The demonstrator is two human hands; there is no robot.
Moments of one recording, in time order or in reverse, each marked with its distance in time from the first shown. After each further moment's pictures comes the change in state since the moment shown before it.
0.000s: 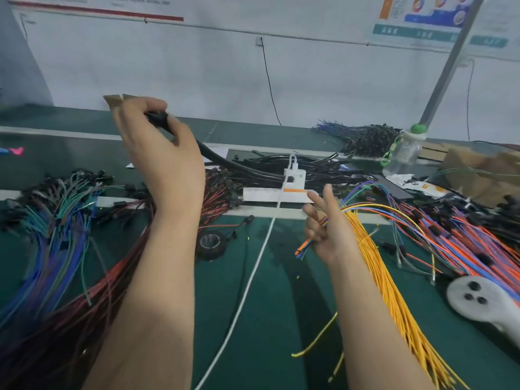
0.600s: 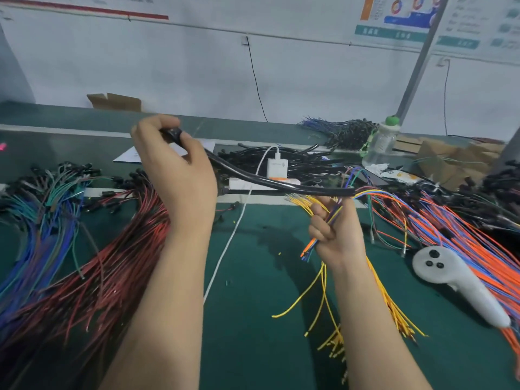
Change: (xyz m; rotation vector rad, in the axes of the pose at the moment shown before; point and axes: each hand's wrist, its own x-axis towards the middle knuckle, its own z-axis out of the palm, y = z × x) left_hand -0.053 0.018 -0.015 -0.042 -0.063 -0.047; right_hand -0.054 -0.015 -0.032 0.193 -0.065 -0.059
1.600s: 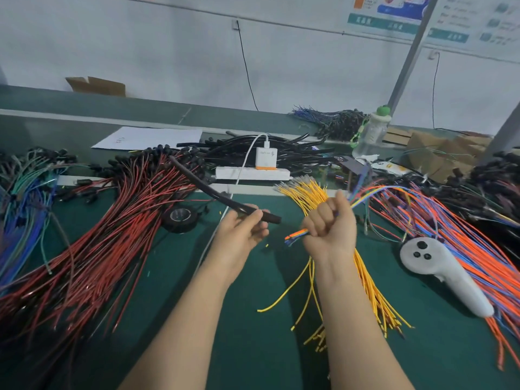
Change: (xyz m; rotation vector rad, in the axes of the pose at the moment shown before) left_hand -0.115 -0.056 0.027 -0.716 -0.653 -1.097; right_hand -0.003 0.008 -0.010 0.231 0.117 -0.100
